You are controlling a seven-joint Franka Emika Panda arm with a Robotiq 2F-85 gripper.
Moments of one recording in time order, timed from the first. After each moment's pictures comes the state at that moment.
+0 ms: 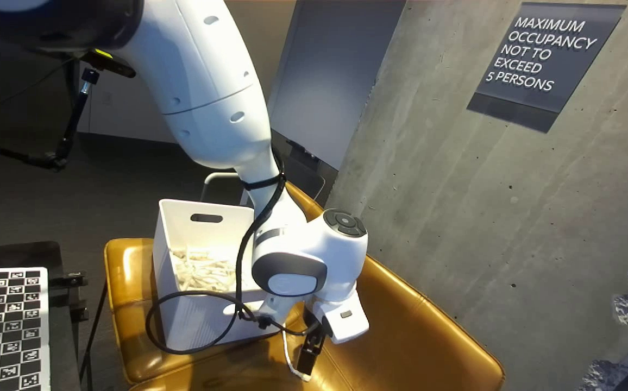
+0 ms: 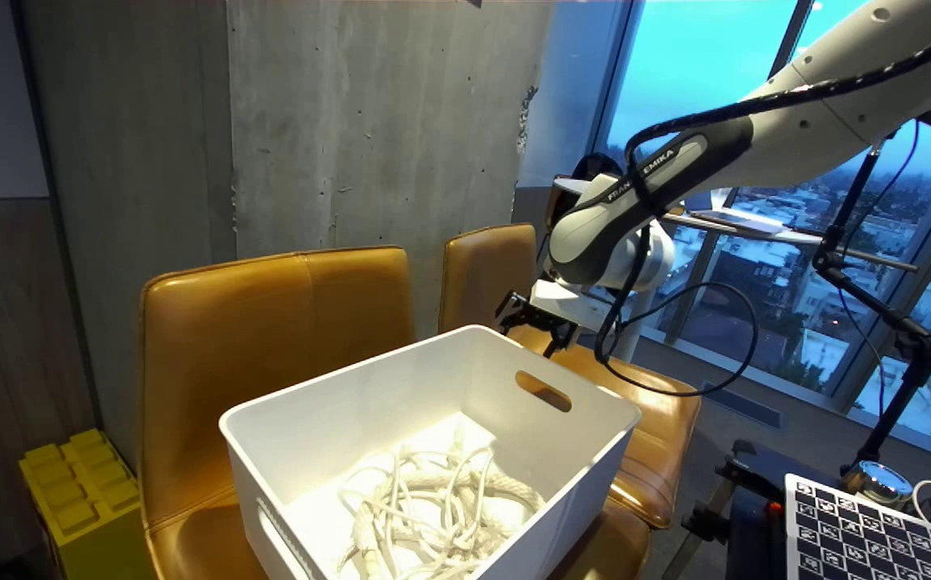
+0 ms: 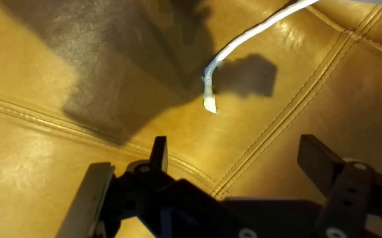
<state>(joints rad) -0.15 0.89 -0.11 -1.62 0.35 2.75 0.47</state>
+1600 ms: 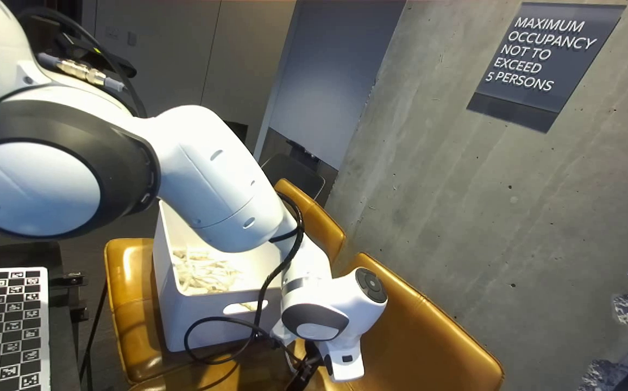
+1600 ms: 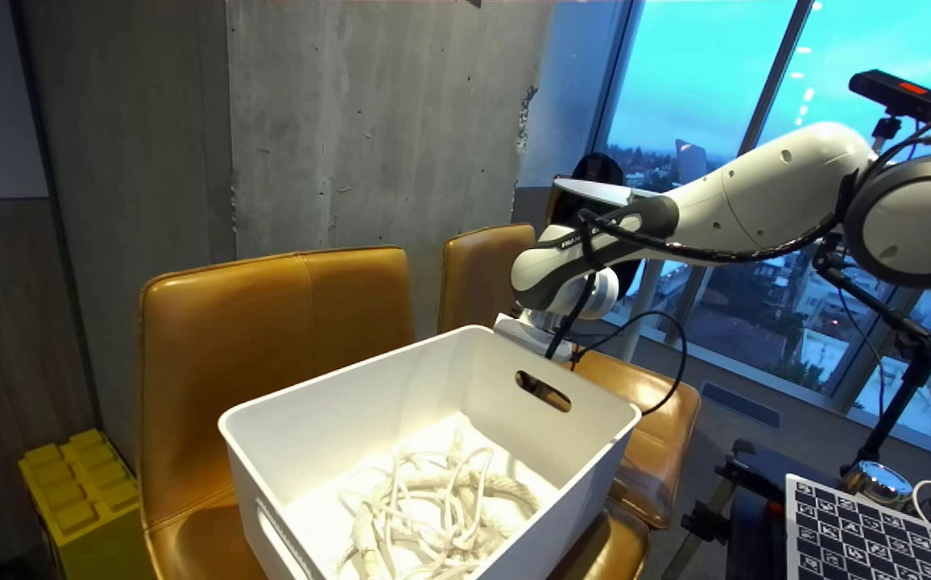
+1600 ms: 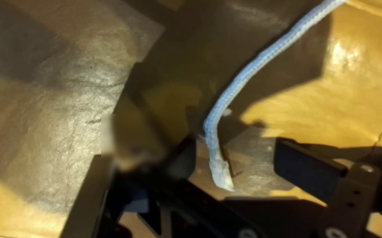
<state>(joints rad) -0.23 1.31 -0.07 -1.03 0.38 2.36 0.60</state>
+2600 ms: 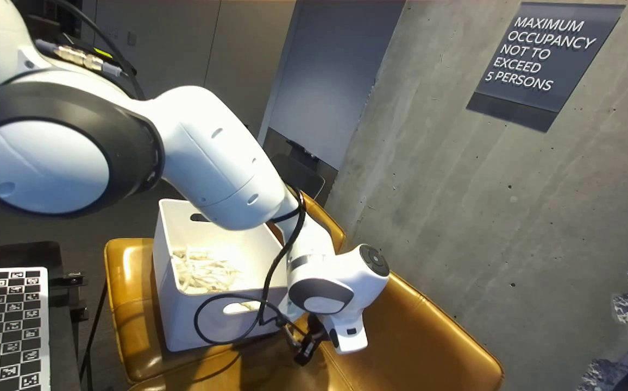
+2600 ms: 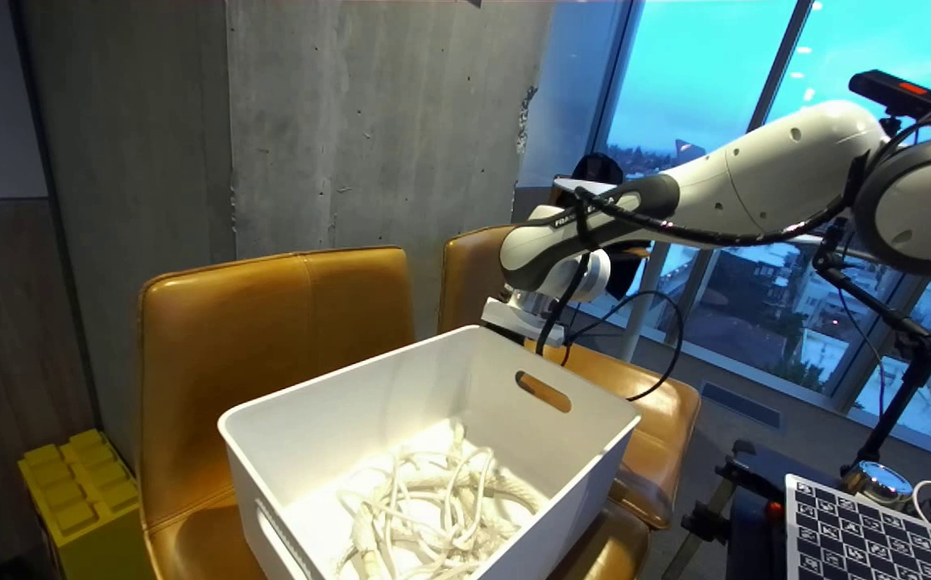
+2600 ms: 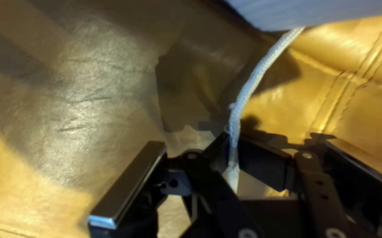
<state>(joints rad) -0.19 1.26 -0.07 -1.02 0.38 2.30 0.56</state>
